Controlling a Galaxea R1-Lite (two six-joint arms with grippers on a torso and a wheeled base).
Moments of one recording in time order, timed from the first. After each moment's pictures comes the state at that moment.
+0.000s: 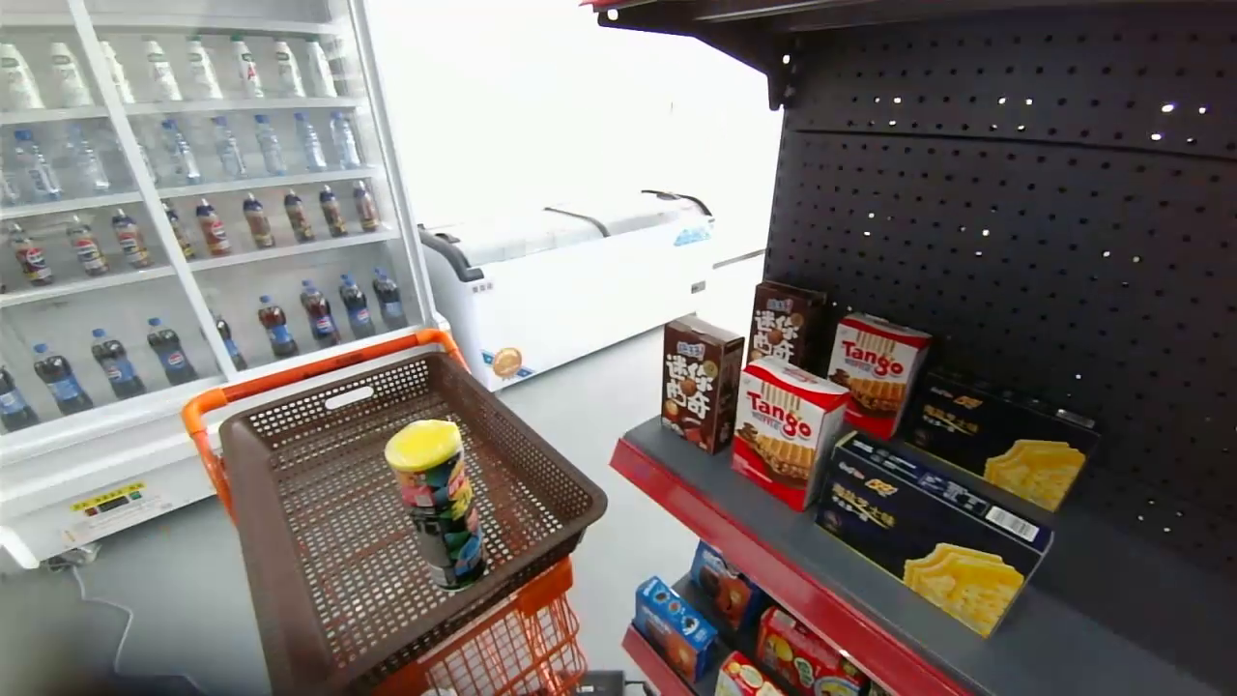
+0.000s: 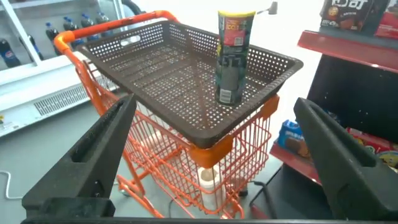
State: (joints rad) left arm 0.00 0.00 0.00 0.00 -0.06 0.00; right arm 0.00 0.00 0.00 0.00 0.03 0.00
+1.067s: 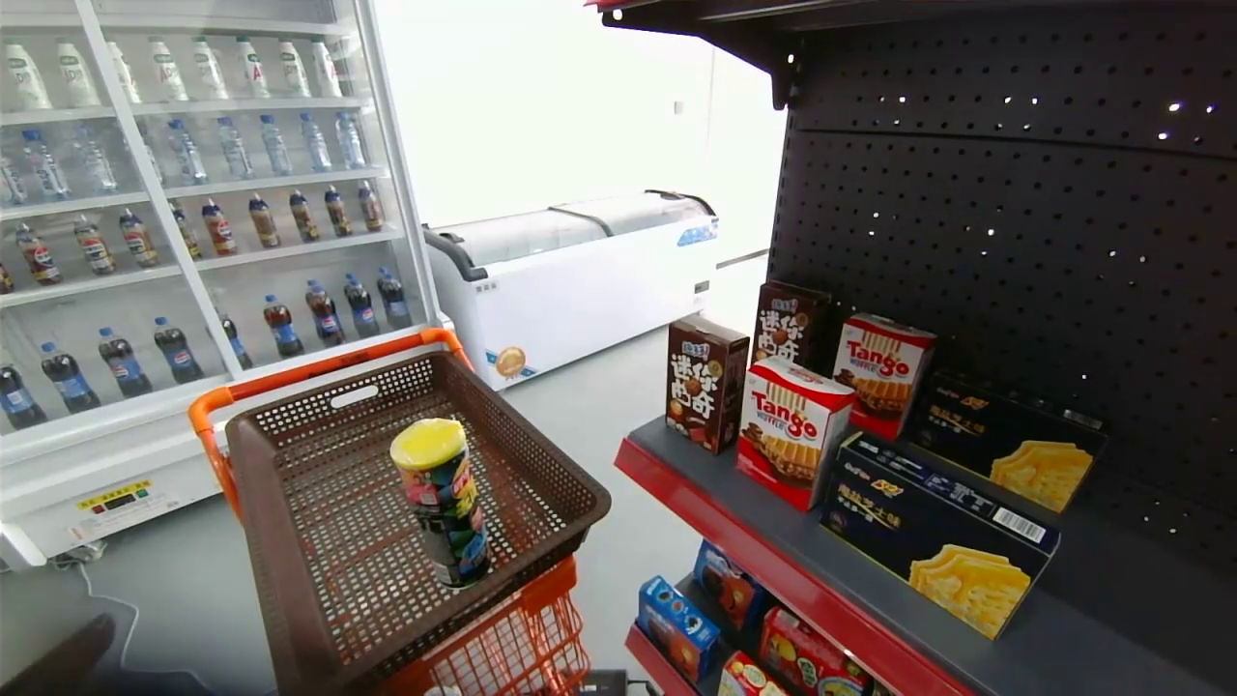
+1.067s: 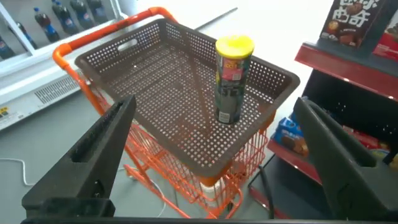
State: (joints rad) left arm -0.02 0.59 -0.42 -0.02 -0.06 0.03; right arm 0.00 0.00 0.00 0.00 0.03 0.00
